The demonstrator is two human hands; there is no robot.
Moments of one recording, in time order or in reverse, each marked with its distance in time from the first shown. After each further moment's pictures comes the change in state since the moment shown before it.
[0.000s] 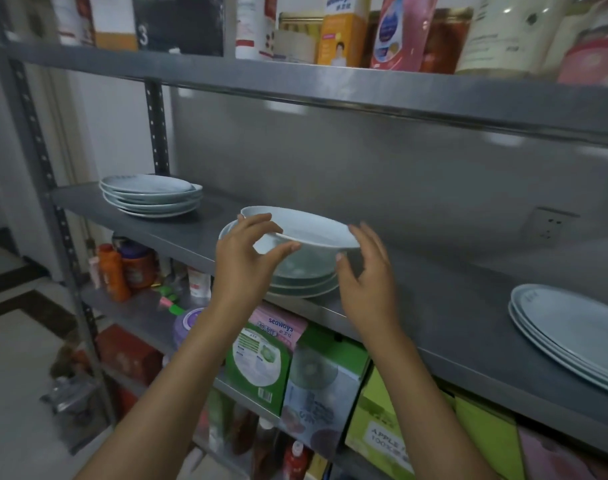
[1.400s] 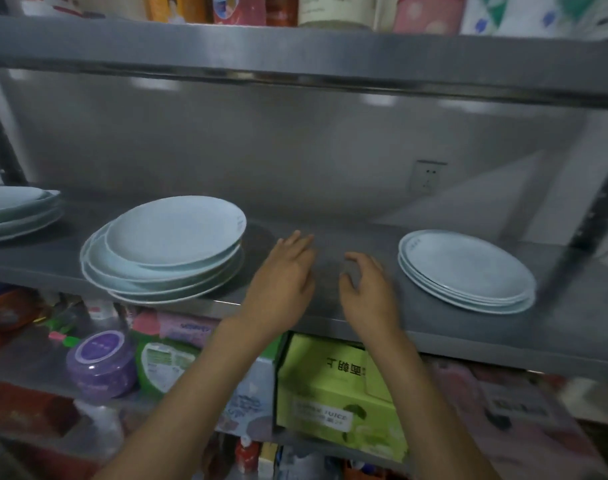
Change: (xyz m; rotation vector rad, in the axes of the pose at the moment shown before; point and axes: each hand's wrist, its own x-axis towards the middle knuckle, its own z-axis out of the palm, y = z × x) left_hand -0.053 0.055 0.151 0.279 -0.645 0.483; right_hand -0.032 0.095 -0.112 -0.335 0.127 0.262
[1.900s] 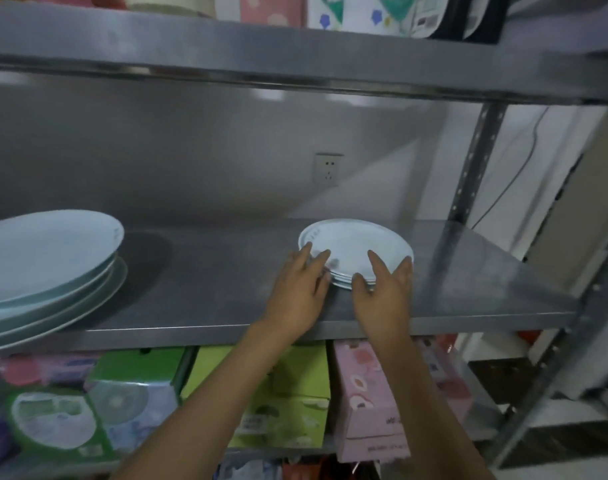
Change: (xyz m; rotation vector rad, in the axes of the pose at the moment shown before) left_hand 0.053 0.128 0.117 -0.328 -0.124 -0.004; right_hand -0.015 0.103 -0.123 -0.196 0.247 0.342
